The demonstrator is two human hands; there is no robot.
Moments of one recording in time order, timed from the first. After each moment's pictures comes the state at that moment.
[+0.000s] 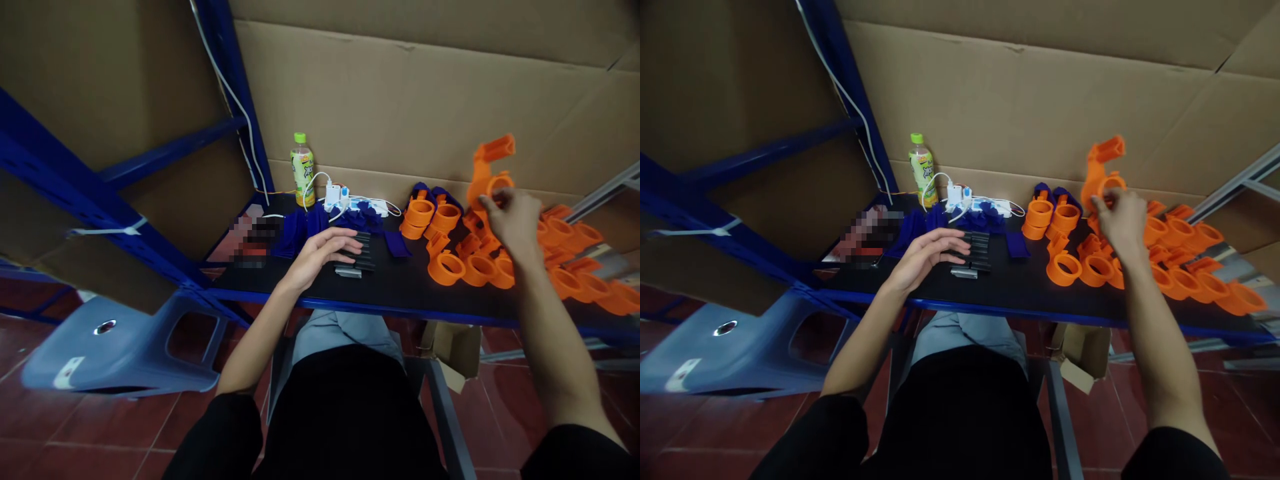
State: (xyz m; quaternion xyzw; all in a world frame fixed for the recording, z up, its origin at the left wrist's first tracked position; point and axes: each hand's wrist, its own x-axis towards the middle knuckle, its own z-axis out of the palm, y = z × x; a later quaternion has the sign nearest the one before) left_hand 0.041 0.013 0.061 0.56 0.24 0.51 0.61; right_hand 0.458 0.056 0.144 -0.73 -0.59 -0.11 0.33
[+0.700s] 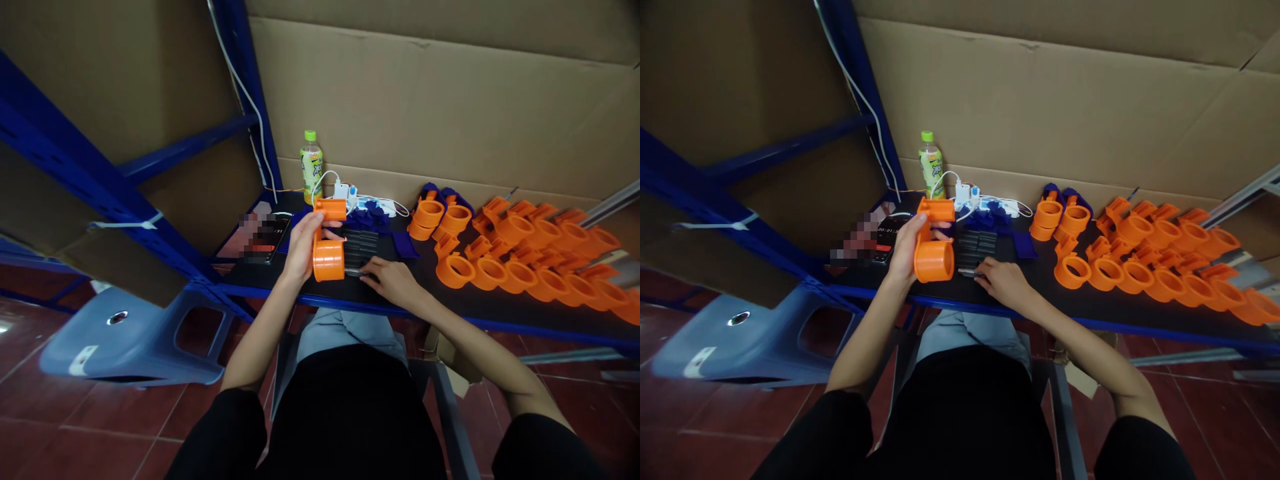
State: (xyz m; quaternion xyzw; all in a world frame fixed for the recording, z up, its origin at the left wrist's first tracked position) left_hand 0.029 0.026 0.067 0.41 0.28 0.67 0.55; right_hand 0.263 0.001 0.032 -0.45 -0.88 0.06 0.12
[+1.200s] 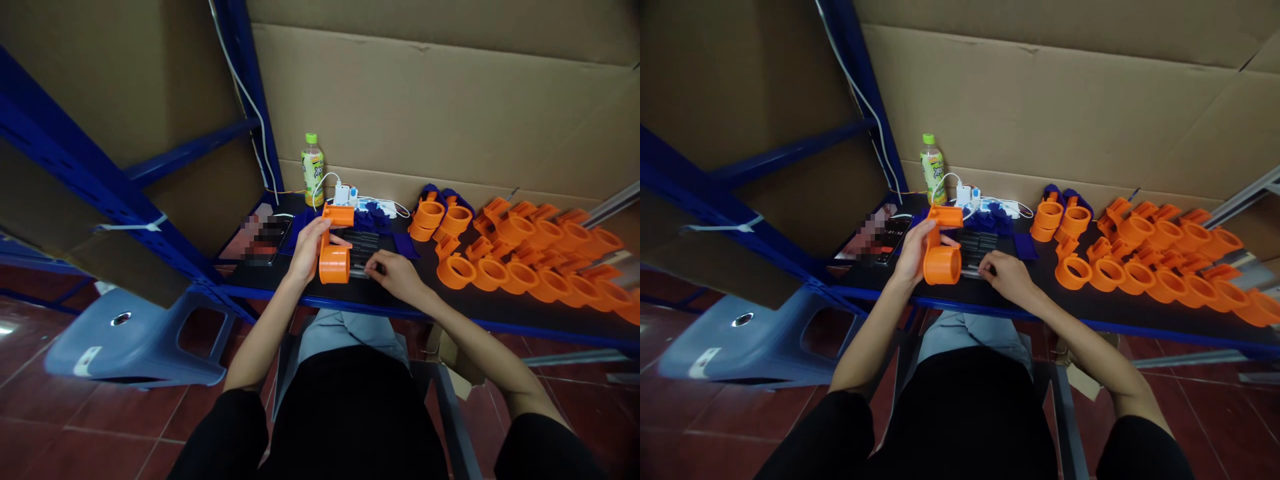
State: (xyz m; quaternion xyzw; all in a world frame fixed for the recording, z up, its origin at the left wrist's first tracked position) left_hand 0.032 0.024 0.066 0.43 0.28 0.63 0.59; right_hand 0.266 0.007 0.043 -0.47 -0.83 0.16 0.24
